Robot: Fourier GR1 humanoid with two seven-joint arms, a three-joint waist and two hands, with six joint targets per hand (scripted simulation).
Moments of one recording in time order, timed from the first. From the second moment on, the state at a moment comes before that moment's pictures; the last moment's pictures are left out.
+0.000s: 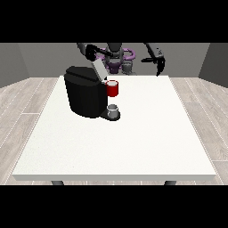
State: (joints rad) left arm -0.10 0.08 0.17 -1.16 -0.10 -0.45 -0.44; right arm -0.37 -0.03 0.05 -1.37 0.18 -0.19 -0.12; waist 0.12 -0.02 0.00
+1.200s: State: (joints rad) left arm -0.14 0.12 0.17 -1.21 -0.05 -0.42 -0.44; right arm -0.63 -0.09 -0.09 -1.12 0.13 -0.19 -0.22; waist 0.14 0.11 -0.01
